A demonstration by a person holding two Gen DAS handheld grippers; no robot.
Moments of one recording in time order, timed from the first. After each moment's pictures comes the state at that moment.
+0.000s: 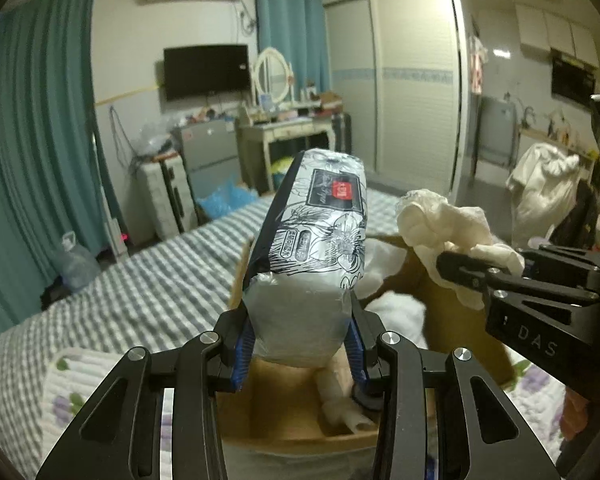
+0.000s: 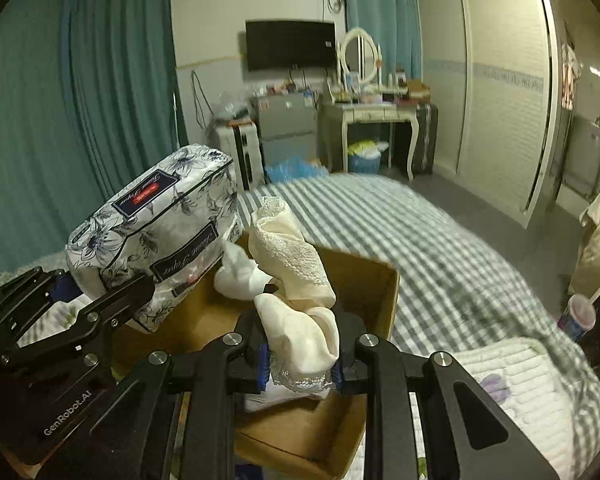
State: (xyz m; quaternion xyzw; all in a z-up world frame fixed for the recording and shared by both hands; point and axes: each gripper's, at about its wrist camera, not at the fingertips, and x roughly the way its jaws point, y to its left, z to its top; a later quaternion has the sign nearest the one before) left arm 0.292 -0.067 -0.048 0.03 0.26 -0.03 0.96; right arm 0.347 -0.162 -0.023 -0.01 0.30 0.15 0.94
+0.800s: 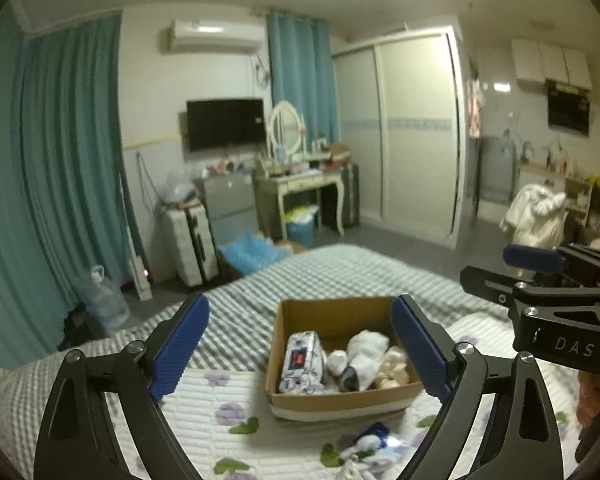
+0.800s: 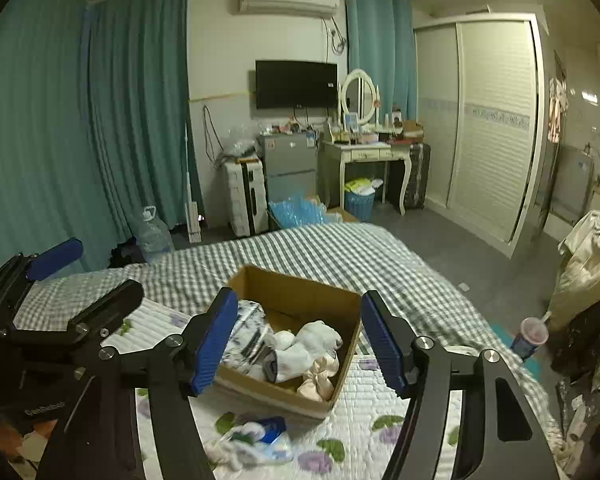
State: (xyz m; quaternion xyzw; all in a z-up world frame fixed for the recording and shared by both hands) left arm 0.140 -0.064 0.104 0.03 0.17 -0.01 0.98; right arm 0.209 -0.182 0.111 -0.03 0.24 0.15 0.96
